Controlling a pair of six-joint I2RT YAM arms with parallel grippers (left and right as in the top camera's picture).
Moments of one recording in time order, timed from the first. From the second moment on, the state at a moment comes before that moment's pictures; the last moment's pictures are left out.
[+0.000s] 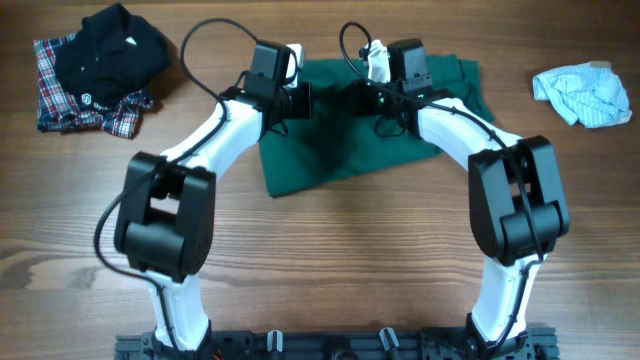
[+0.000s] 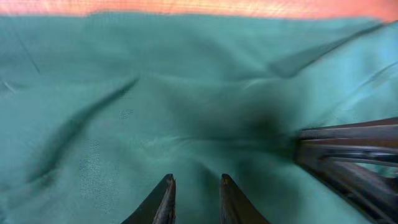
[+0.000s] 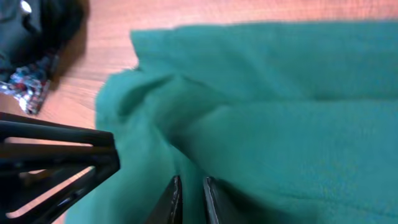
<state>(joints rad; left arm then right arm) -0.34 2.04 1.39 -0.26 0.21 -0.31 0.29 2.11 1.36 -0.07 -0.49 0.29</state>
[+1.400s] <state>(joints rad) -0.25 2.22 1.40 0.02 -0.03 -0.30 0.16 2.19 1.41 -0.11 0.13 0.31</state>
